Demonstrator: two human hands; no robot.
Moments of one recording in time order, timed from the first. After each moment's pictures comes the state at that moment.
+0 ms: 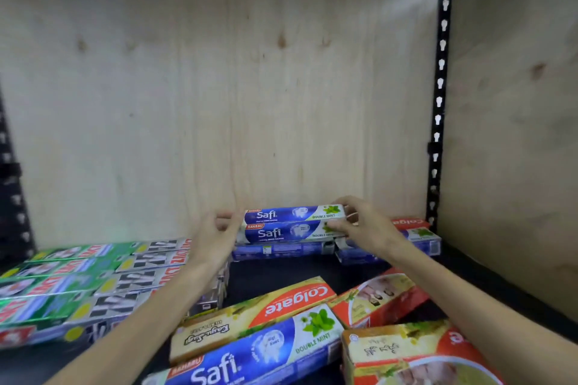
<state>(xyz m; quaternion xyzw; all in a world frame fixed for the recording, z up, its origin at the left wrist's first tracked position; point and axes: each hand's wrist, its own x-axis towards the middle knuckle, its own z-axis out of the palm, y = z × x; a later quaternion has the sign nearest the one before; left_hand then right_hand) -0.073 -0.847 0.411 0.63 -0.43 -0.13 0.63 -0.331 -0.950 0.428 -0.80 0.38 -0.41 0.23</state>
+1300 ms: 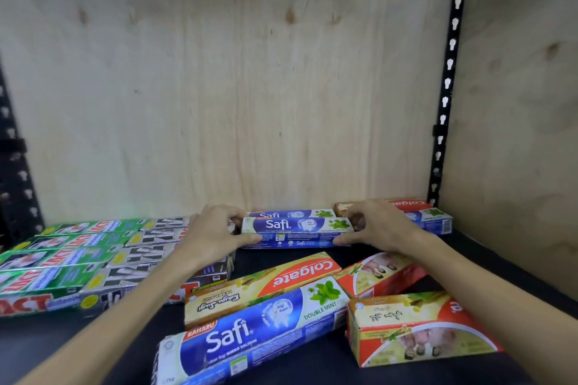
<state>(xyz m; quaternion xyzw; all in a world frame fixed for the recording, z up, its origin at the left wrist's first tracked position) -0.057 -0.807 0.414 0.72 -0.61 0.03 0.31 -0.349 -0.945 0.415 -0.87 0.44 -0.21 0.02</state>
